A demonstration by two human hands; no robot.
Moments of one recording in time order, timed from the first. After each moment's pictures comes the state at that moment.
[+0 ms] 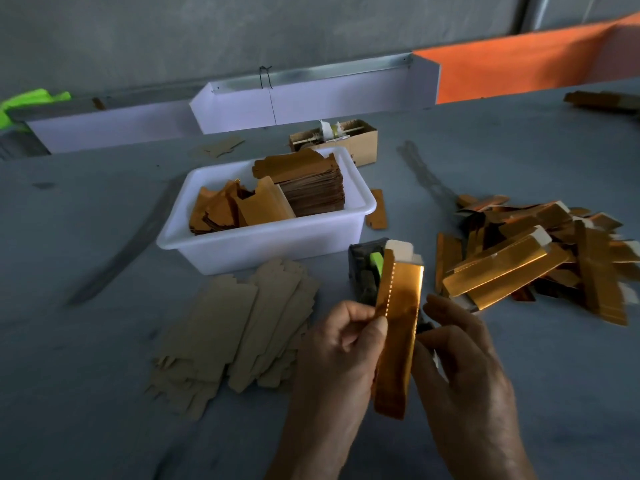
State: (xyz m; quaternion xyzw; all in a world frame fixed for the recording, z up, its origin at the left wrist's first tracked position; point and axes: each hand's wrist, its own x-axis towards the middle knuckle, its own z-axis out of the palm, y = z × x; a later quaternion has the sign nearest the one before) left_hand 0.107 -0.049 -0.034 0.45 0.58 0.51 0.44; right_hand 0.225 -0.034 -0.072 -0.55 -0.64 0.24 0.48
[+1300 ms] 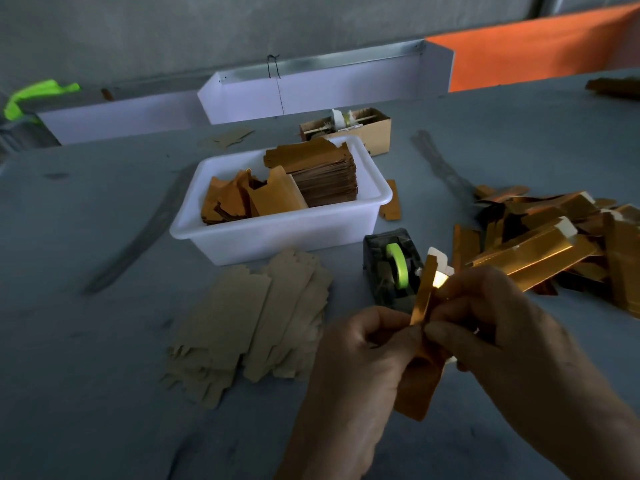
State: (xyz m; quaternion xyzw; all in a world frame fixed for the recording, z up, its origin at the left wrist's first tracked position) left_hand 0.109 -0.054 -0.019 0.38 0.57 0.49 0.54; right_hand 0.244 -0.022 -0.009 -0.50 -0.73 0.32 0.33
